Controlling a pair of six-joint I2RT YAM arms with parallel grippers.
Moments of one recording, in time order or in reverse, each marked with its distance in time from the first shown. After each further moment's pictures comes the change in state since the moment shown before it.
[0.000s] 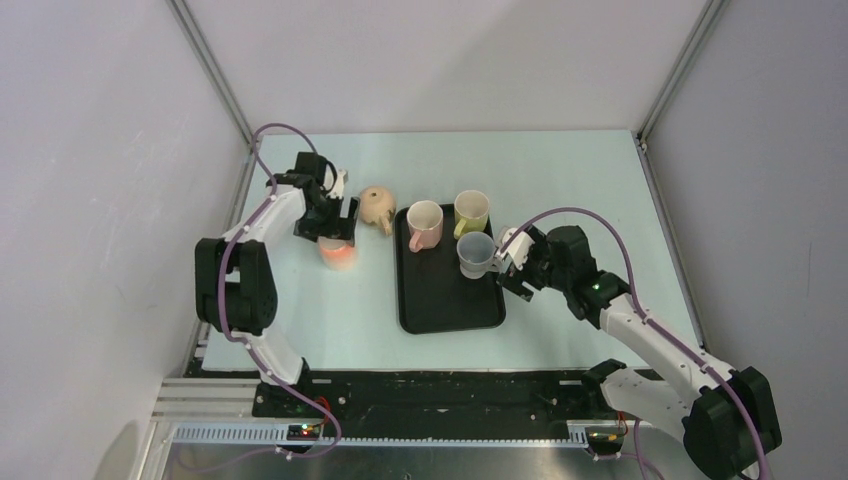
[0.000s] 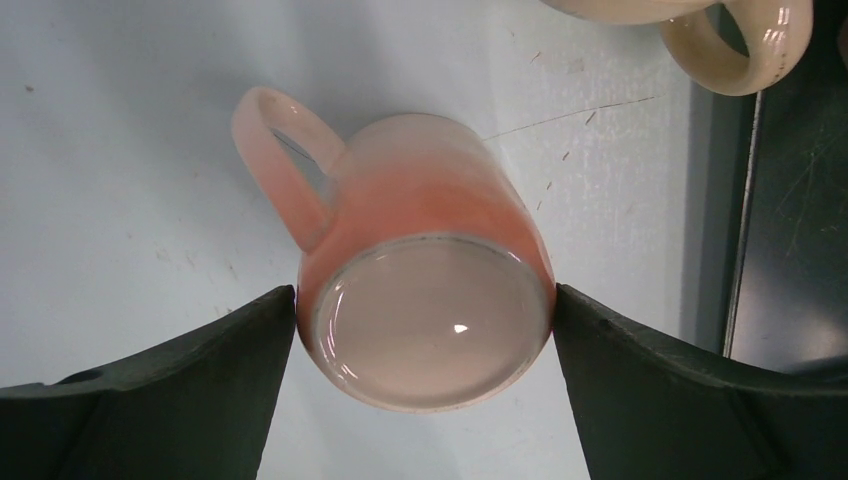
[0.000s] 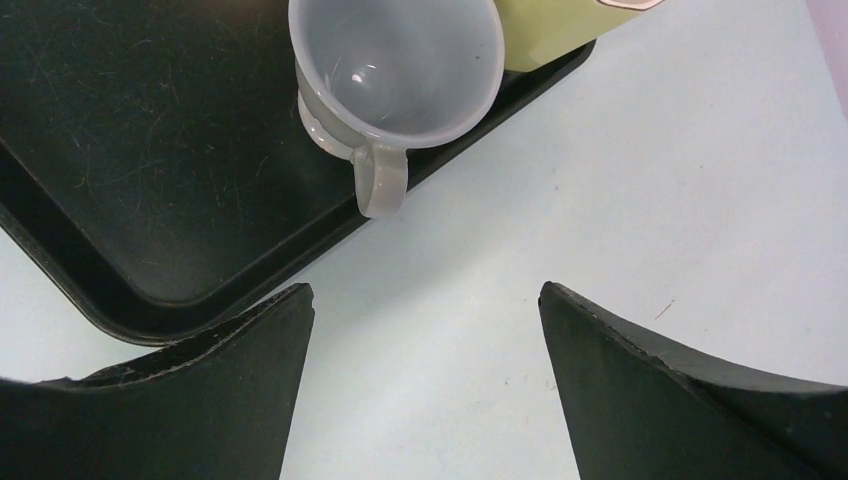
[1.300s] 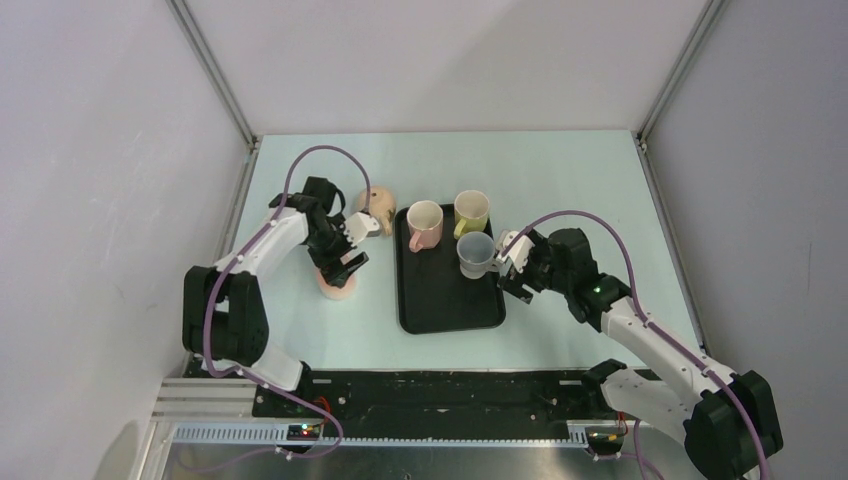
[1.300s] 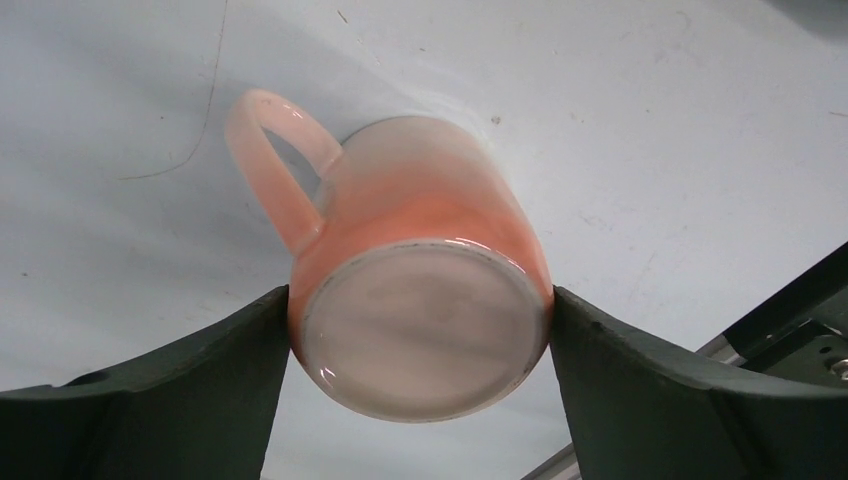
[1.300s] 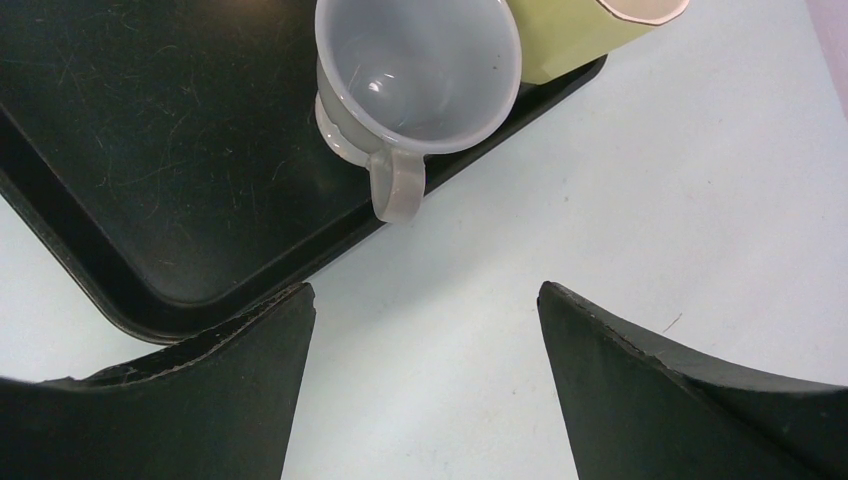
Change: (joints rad) left arm -0.085 -0.174 -0.181 -0.165 0.117 0.774; right arm -0.002 -0.019 -0.026 0.019 -0.034 -0.010
